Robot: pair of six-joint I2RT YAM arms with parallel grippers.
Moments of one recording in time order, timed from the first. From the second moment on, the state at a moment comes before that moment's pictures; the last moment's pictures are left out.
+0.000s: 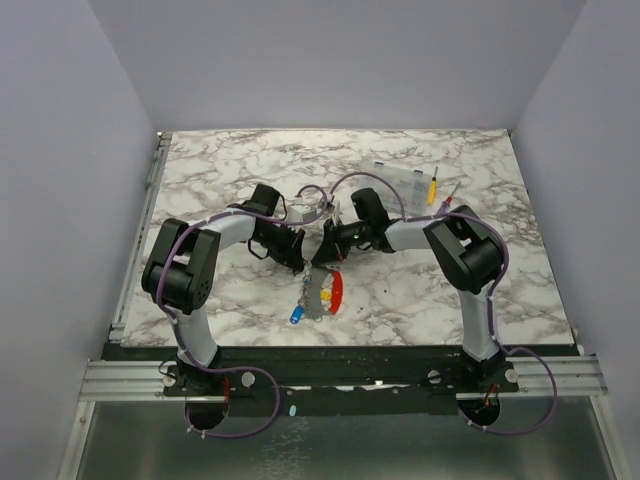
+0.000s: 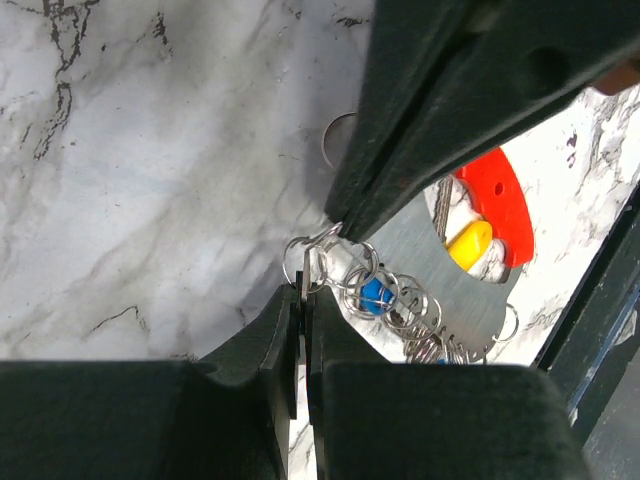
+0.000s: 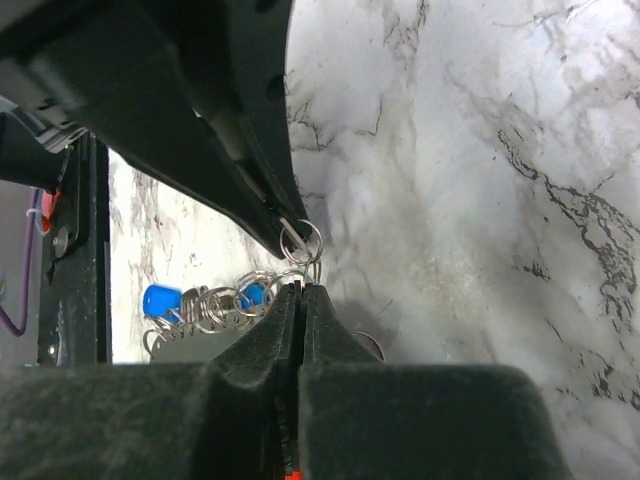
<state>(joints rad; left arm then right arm) -0.33 1.83 1.06 -0.46 0.72 0.31 0.59 2.11 1.14 0.29 -0.96 0.13</state>
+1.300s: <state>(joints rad) -0.35 1.81 1.14 -0.53 0.71 0.29 0.60 1.86 0.94 0.49 -0.70 0.15</state>
